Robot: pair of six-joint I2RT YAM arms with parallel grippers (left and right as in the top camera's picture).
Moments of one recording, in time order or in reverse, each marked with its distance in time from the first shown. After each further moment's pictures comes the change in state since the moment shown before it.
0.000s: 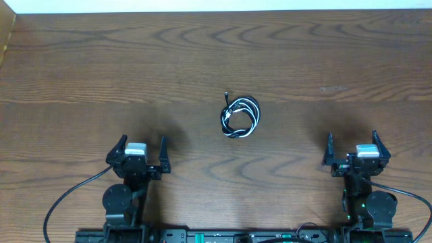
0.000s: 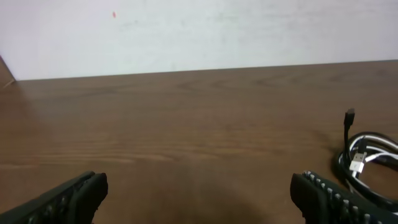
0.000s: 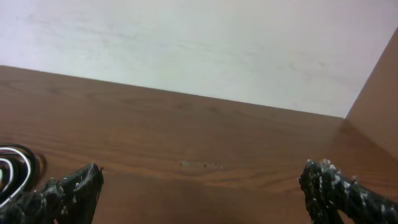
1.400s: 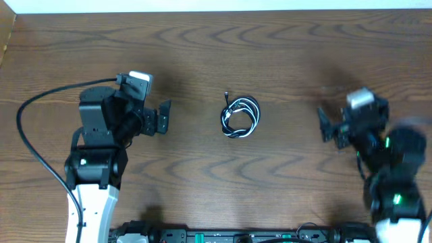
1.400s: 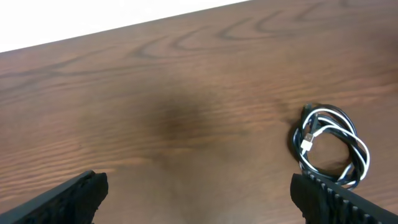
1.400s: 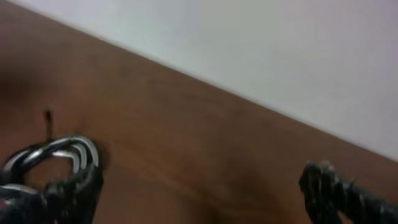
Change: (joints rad) left arm -0.006 0.953 0.900 -0.455 0.164 0.152; right arm 0.000 0.774 0.666 -0.215 -0.298 -0.169
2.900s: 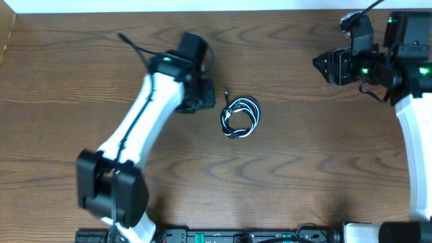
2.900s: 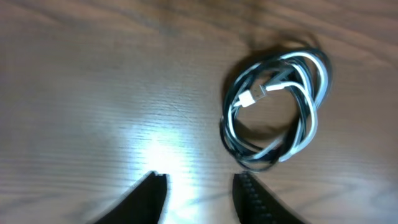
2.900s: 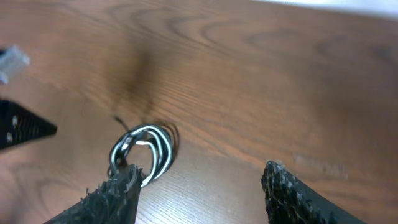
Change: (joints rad) left arm -0.373 0.793 0.577 -0.502 -0.116 -0.708; right arm 0.003 0.753 0.892 -0.694 -0.131 0.202
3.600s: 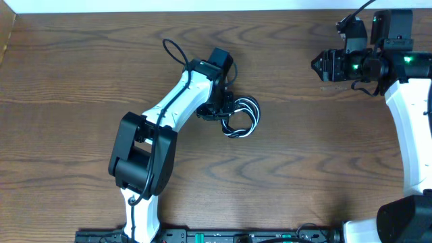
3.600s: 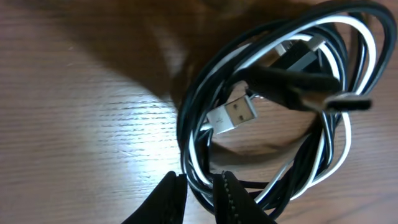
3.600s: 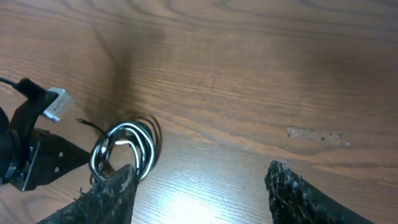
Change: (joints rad) left arm -0.070 0.235 0.000 0.107 0.112 0.062; right arm 0.011 0.080 -0.005 0.004 0.083 0.083
